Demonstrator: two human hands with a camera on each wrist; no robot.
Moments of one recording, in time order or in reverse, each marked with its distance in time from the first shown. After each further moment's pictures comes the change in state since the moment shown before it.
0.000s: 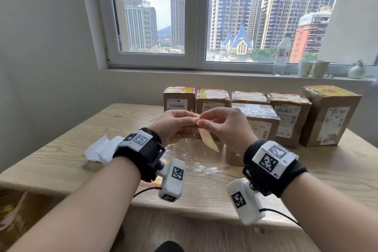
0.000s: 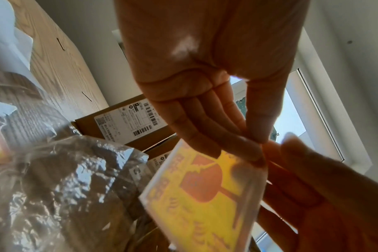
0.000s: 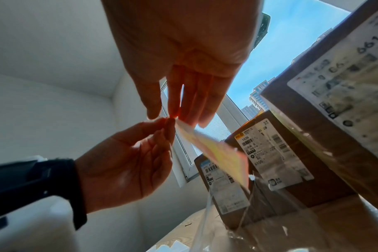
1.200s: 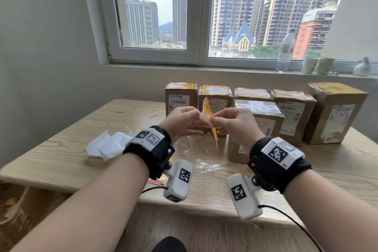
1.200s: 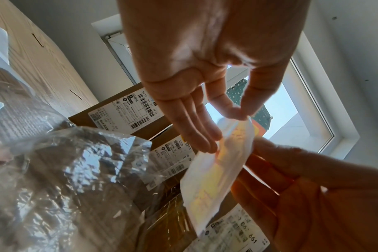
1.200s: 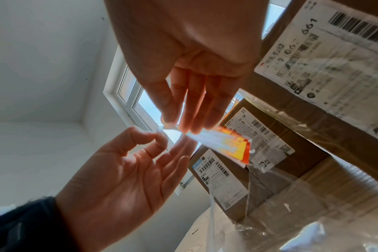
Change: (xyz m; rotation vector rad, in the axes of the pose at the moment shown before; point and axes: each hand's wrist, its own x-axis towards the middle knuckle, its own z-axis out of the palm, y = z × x) left_hand 0.009 -0.005 0.015 0.032 -0.008 -0.005; right_hand 0.007 0.020 0.002 0.218 0.042 0.261
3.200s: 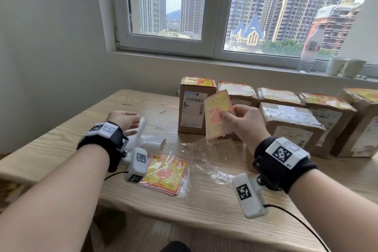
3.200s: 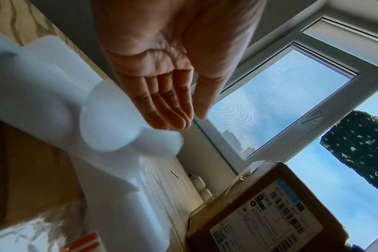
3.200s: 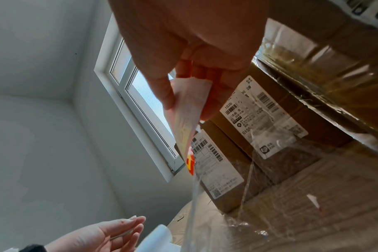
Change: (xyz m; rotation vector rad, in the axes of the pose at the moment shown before) left_hand 0.012 -0.047 -0.190 0.096 0.778 -0.215; right_hand 0.052 0.016 0.044 0.016 0.043 0.041
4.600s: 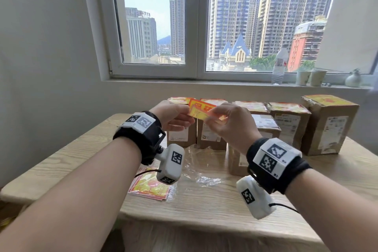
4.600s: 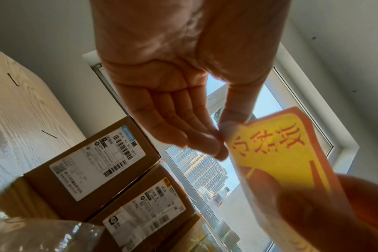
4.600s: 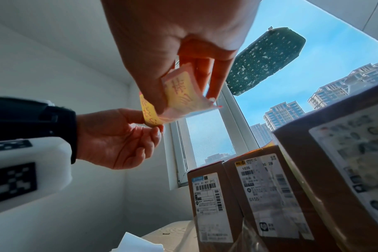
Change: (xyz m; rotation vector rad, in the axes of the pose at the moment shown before) left_hand -0.156 0.109 0.092 0.185 -0.500 0.174; right_hand -0.048 -0.052 -0.049 -0.534 0.093 -0.508
